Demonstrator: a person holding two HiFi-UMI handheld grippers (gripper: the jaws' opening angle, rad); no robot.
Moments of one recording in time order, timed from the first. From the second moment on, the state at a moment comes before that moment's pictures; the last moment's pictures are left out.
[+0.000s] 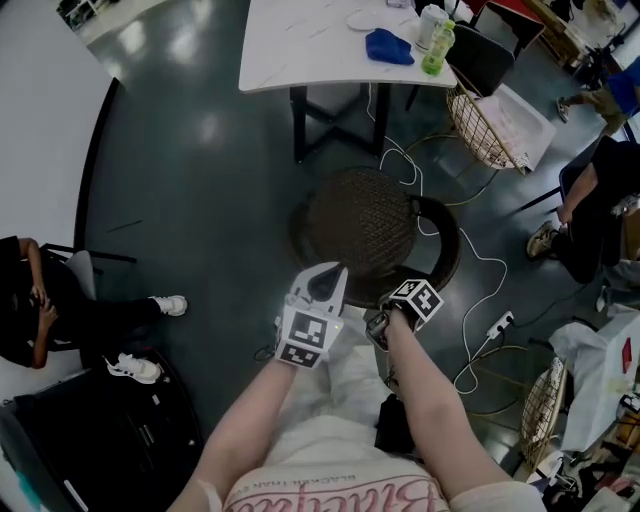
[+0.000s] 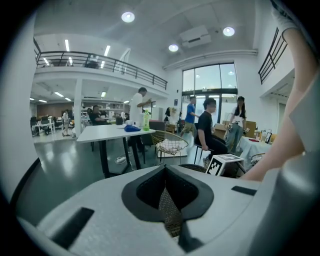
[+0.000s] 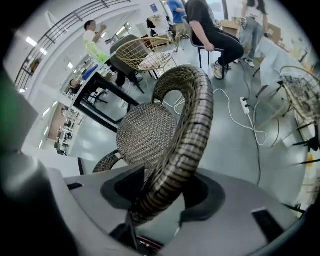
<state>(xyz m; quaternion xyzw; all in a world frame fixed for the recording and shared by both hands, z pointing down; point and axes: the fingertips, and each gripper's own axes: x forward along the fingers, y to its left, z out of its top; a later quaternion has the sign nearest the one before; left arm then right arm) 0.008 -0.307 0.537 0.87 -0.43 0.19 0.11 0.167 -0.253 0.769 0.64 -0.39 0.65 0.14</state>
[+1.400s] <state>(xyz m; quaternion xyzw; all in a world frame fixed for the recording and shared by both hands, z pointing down) 0.004 -0.238 0.400 0.90 -0.44 0.09 0.00 0.068 -0.232 0.397 0.53 -0.83 0.14 0.08</state>
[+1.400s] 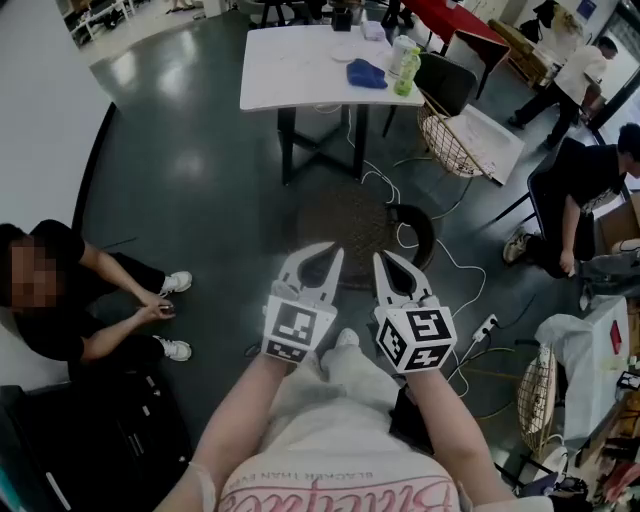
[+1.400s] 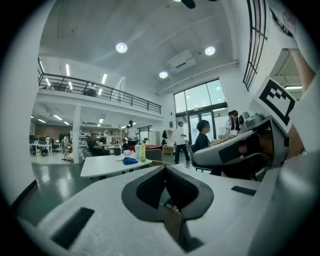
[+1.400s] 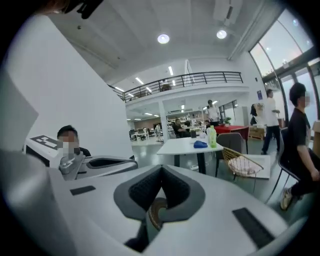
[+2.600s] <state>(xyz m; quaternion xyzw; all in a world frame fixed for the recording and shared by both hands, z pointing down) 0.039 -0.264 0.322 0.90 -0.44 0.02 -0.03 0.065 -0.258 0.326 0.49 -0.87 0.00 0.05</state>
